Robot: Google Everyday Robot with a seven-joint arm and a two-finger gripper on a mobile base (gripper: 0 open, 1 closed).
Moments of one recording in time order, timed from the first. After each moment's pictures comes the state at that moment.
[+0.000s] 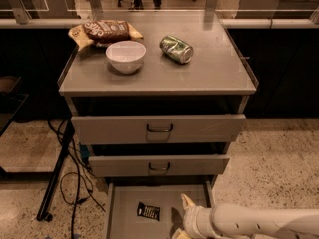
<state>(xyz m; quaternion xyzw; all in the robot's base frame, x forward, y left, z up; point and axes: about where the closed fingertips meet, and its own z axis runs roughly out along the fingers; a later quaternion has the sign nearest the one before) 0.406 -0.065 0.380 -0.54 0.76 0.17 0.31</state>
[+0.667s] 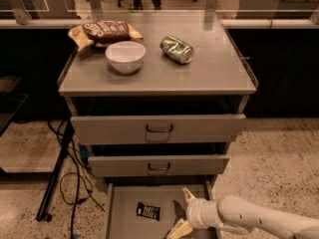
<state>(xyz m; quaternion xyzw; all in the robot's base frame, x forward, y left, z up) 0.447 -0.072 0.355 -0.51 0.75 0.22 0.34</state>
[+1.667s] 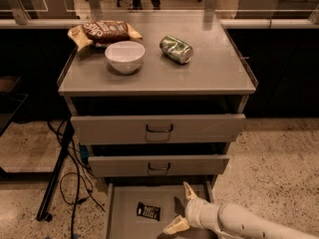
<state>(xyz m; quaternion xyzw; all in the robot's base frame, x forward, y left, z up) 0.466 -0.066 0.371 -0.49 0.74 0.19 0.42</state>
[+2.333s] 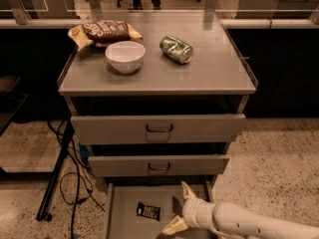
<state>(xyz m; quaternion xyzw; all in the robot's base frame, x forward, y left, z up) 0.466 -0.064 0.370 -0.51 0.74 0.16 0.41</state>
